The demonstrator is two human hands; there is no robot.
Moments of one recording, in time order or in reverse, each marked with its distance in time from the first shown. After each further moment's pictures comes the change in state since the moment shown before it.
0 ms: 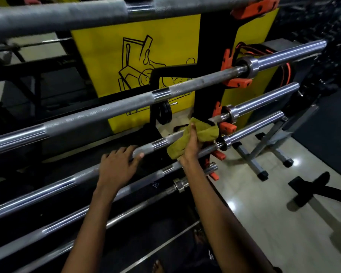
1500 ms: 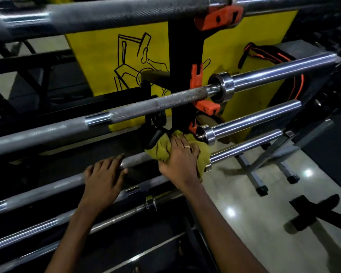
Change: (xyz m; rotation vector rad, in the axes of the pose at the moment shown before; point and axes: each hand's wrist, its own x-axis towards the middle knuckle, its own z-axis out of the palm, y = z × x) left_hand 0.034 0.103 0.020 -0.048 0.005 -0.087; right_hand 0.045 -0.104 -0.049 -1.501 -0.545 -0.771
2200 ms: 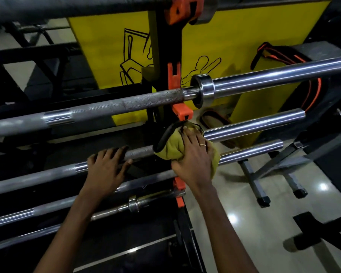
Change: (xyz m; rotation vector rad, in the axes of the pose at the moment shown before) left_hand 0.041 0.079 0.019 0.089 -0.023 -0.068; right_hand 0.022 0.096 -0.056 0.012 0.034 -0.054
